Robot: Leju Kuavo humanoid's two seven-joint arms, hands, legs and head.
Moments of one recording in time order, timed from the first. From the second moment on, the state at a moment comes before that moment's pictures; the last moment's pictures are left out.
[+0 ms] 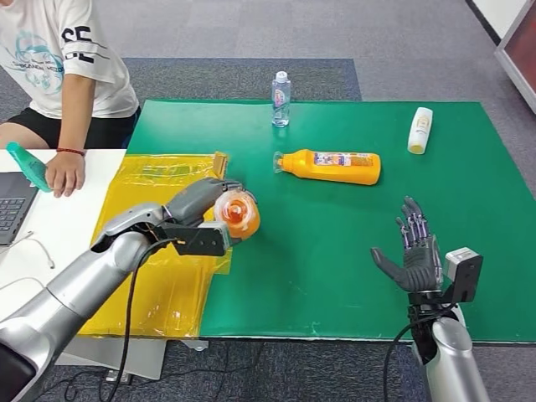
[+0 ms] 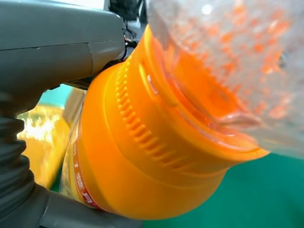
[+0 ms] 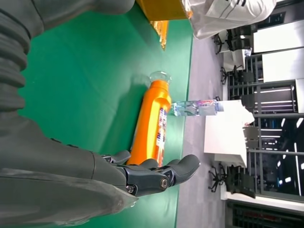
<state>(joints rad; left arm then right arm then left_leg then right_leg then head) -0.68 0.24 -0.70 -1.25 -0.41 -0.29 -0.35 -0.16 -0.01 0.02 -1.28 -0.01 0.22 -0.53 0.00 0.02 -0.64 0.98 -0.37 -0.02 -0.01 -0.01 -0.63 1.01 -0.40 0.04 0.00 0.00</state>
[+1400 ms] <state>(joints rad) -1.36 0.36 -1.49 -1.09 -0.02 -0.90 -0.01 -0.33 0.03 0.29 -1.10 -0.05 0.13 -0.47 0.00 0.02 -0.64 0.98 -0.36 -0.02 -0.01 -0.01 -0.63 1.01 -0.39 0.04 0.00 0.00</state>
